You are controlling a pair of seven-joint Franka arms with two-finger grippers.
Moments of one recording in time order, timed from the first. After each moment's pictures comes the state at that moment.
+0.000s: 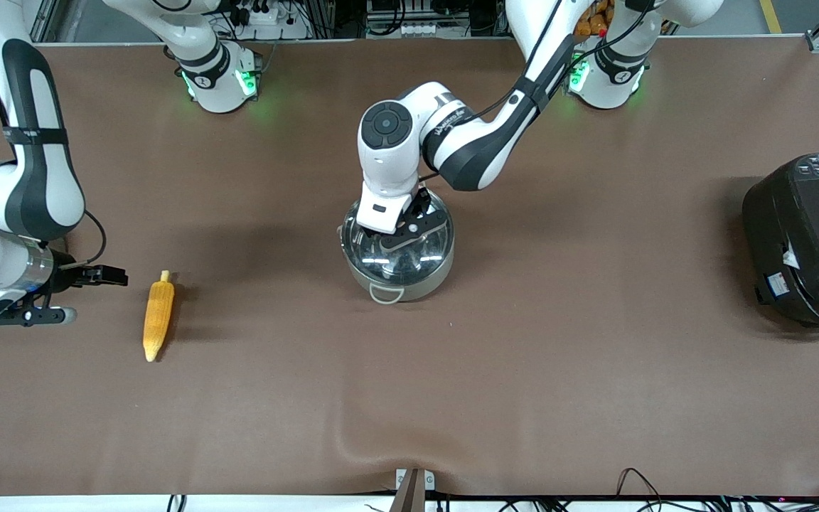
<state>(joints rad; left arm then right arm) -0.85 0.68 -0.02 -1.29 -0.01 1.99 -1.31 -0.05 0.38 -0.11 -1.75 0.04 1.99 -0.19</state>
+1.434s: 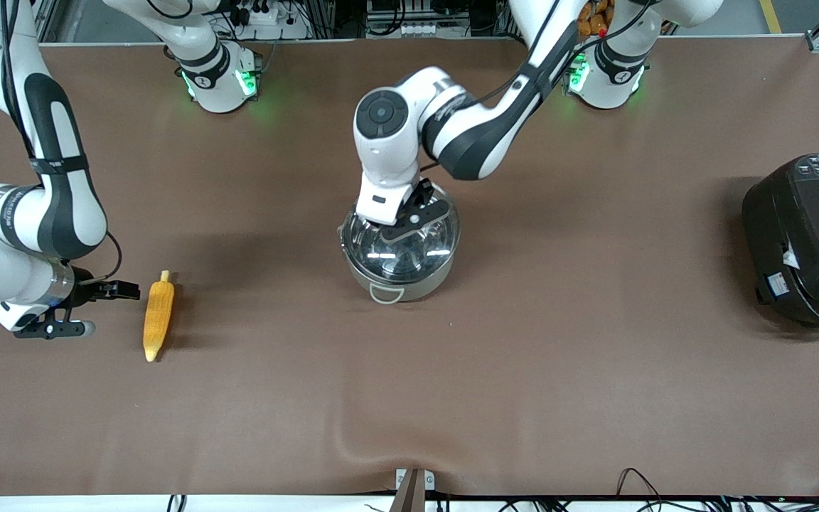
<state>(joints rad) -0.85 0.62 0.00 -1.27 -0.01 1.85 -1.30 -0.05 0.47 -0.11 -1.75 0.04 2.11 -0.20</state>
